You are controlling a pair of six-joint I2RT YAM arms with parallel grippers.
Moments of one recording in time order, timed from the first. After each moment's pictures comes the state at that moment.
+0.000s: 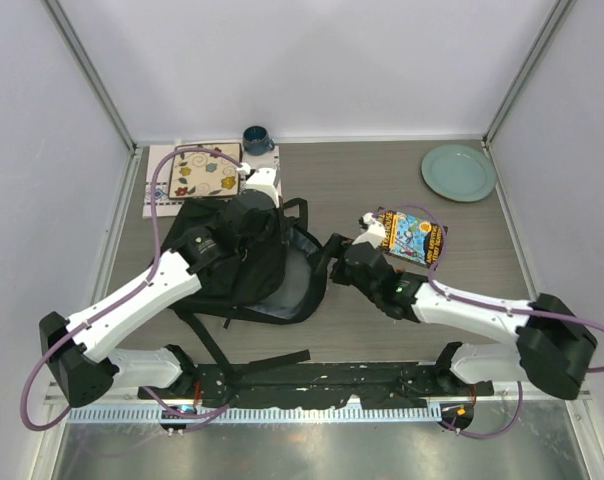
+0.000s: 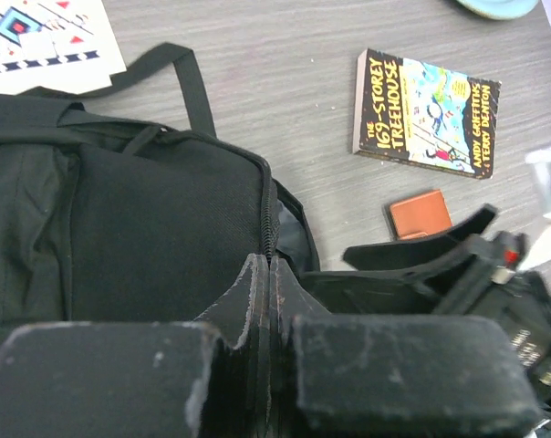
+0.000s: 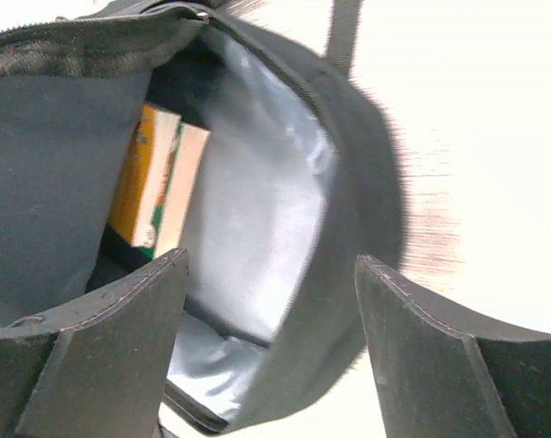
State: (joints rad) left arm -0.84 1.22 1.20 -0.51 -0.32 -0.51; right arm 0.91 1.28 0.66 0.14 0.33 0.94
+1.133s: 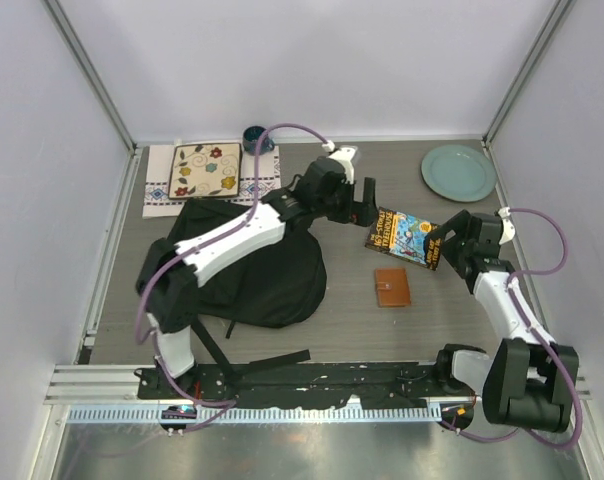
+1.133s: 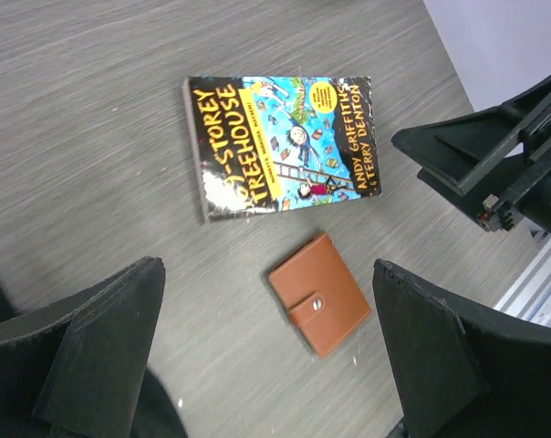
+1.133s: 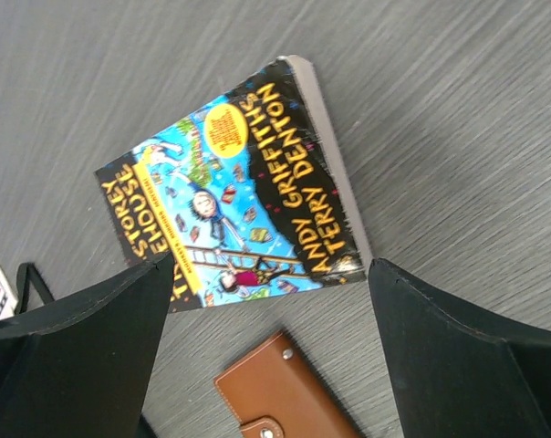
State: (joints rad) left arm -0.84 1.77 1.57 -0.31 0.01 -0.49; right arm -0.13 1.06 0.58 -0.20 0.06 0.78
